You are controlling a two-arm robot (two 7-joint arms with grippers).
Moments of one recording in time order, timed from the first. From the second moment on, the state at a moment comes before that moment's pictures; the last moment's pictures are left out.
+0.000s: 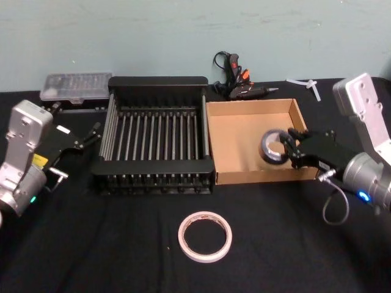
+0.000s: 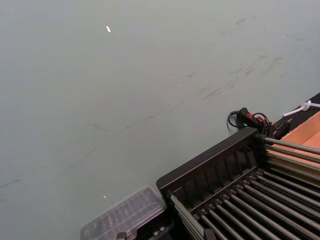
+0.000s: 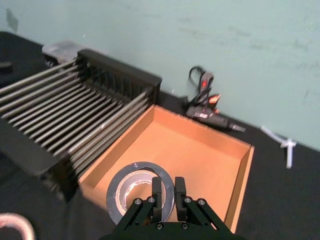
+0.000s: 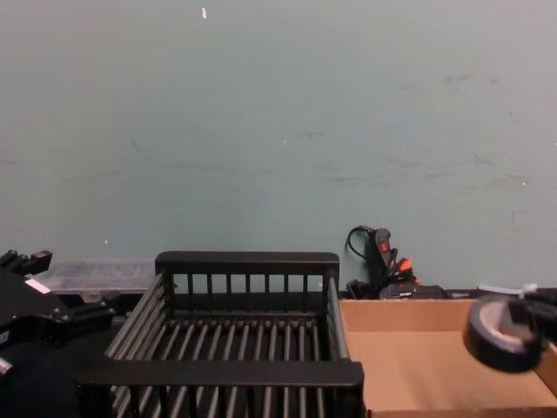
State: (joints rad) left arm -0.20 0.60 0.45 -1.41 -0.25 -0.12 0.03; right arm 0.05 0.47 -0.22 -1.78 0.26 0.43 0.28
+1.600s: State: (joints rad) left arm -0.20 0.60 0.45 -1.41 -0.25 -0.12 0.03; right arm 0.32 0.25 -0.26 -1.27 0.09 0.19 0.25
